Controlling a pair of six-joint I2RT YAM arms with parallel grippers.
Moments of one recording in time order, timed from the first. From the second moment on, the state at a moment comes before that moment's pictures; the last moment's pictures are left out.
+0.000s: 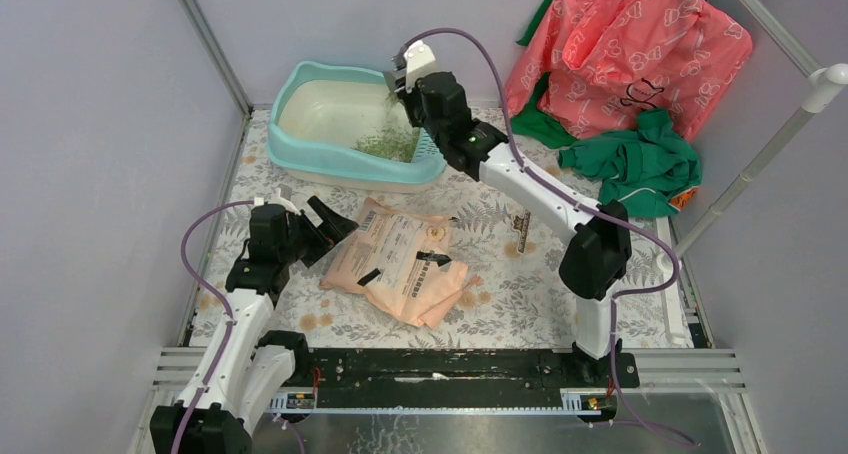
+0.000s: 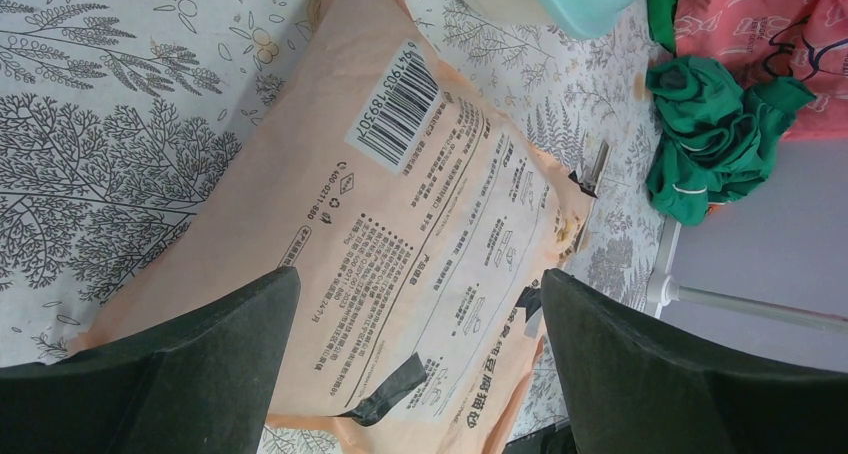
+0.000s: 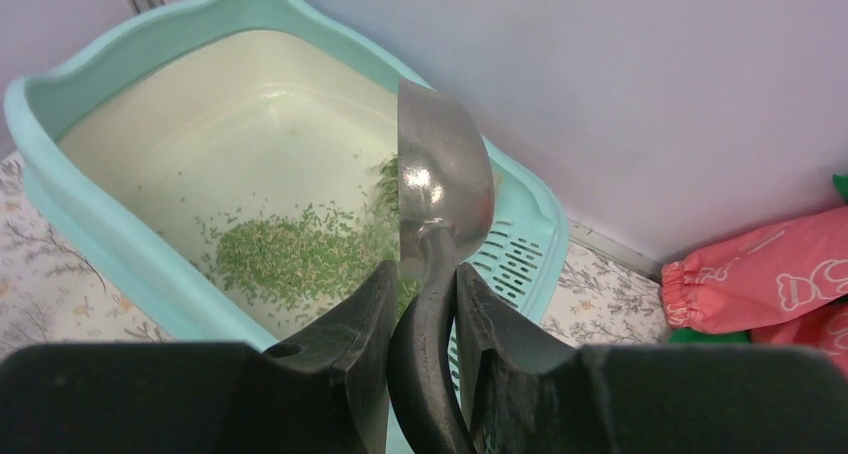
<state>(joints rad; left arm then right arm) -0.05 0.78 0.54 -0.36 0.34 -0.78 0.73 1.95 1.90 -0.12 0.31 -0.08</state>
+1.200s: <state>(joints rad) -0.05 0.86 0.55 -0.34 0.34 -0.78 0.55 1.10 1.27 -0.36 0.21 0.22</state>
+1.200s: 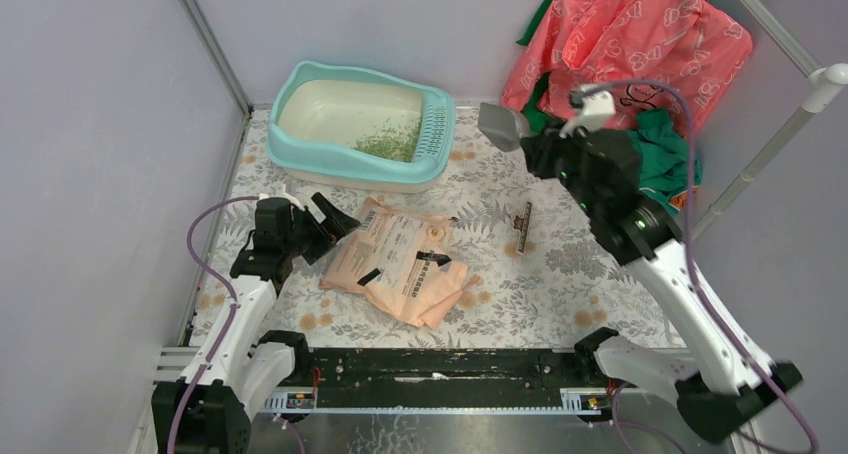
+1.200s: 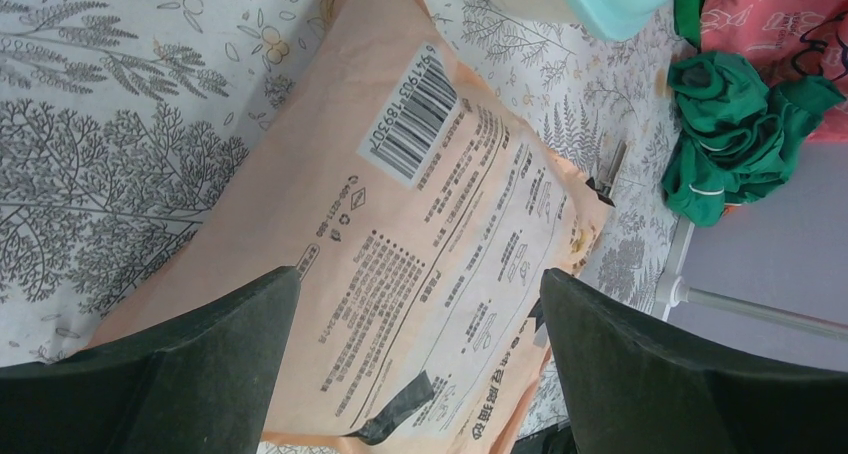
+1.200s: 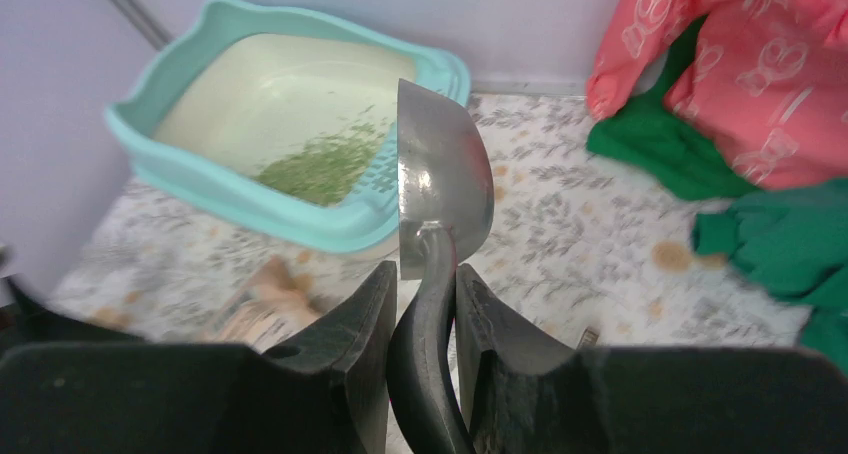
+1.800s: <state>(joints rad) -0.05 0.97 0.61 -0.28 0.33 -0.77 0.40 0.86 0.81 -0.58 -0.22 0.55</state>
